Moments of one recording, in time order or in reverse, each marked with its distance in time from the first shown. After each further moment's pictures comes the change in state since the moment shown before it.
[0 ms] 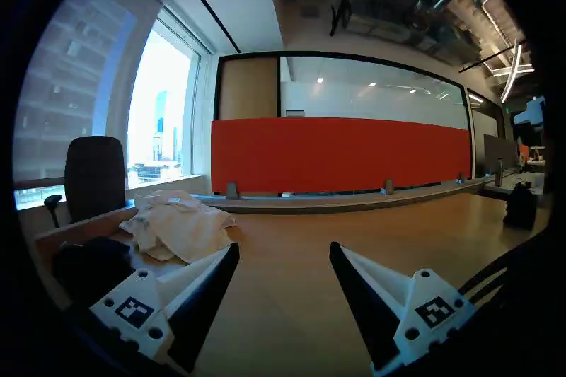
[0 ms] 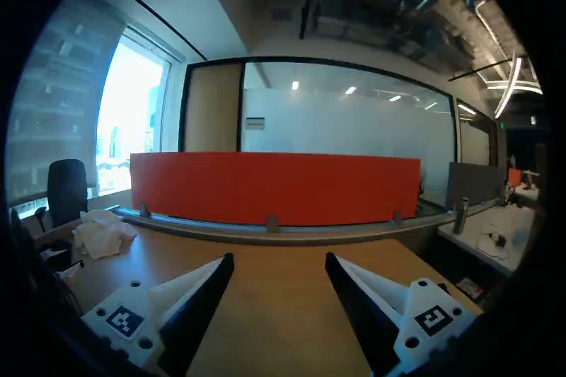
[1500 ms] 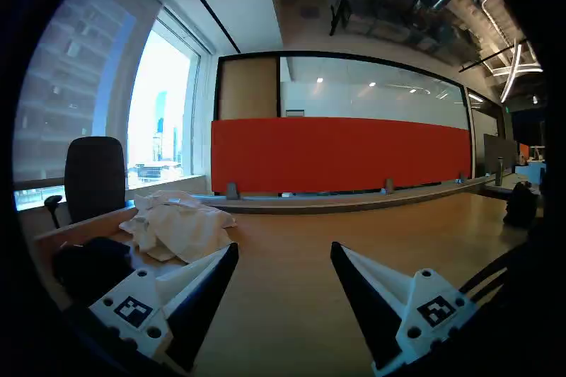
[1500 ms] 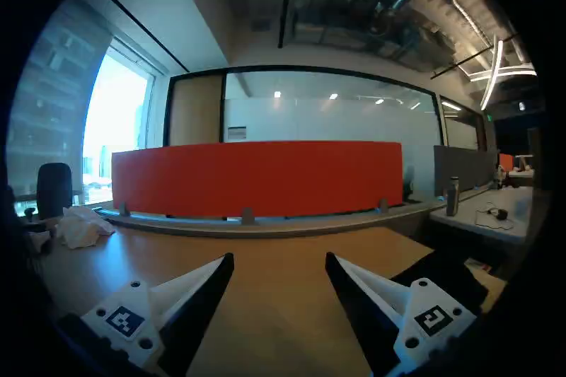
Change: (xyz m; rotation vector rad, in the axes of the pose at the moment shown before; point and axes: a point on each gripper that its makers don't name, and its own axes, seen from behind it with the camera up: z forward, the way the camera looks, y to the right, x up) left arm -0.001 0.001 0.000 0.000 0.001 0.001; right arm -0.105 0.068 0.026 -0.064 0.079 0.055
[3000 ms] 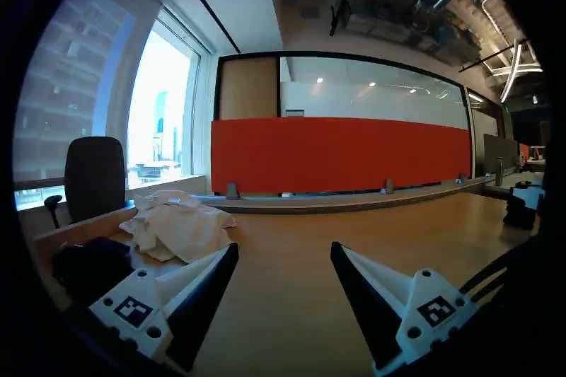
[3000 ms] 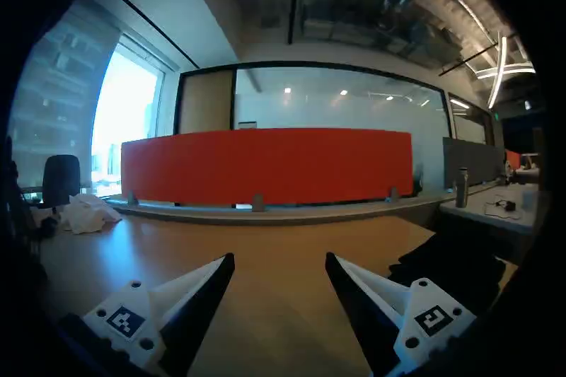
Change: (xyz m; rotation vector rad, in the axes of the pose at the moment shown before) left arm 0.000 0.000 0.000 0.000 0.000 0.000; right arm -0.041 -0.015 0.000 0.053 -0.011 -0.010
